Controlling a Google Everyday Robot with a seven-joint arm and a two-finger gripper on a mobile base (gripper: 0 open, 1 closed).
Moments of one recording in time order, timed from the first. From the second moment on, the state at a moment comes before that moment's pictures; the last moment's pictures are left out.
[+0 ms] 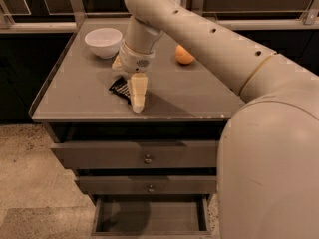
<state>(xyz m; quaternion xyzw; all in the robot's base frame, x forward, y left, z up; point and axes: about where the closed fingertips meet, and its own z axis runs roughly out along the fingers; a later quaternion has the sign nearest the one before) 0.634 0.082 0.819 -0.82 0.54 0.11 0.16</state>
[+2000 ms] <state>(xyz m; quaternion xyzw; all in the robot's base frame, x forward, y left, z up) 0.632 0.085 0.833 -0.82 0.54 0.12 0.15</state>
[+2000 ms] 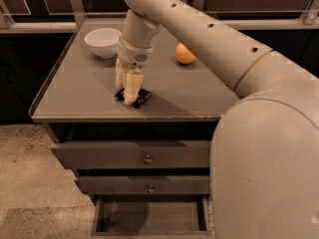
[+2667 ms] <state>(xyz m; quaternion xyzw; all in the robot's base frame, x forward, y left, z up) 0.602 0.078 0.845 -0.80 0.55 0.13 0.18</state>
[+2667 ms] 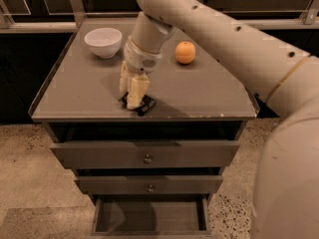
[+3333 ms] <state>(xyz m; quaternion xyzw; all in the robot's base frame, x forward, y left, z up) 0.567 0.066 0.831 -0.80 0.56 0.16 0.17</state>
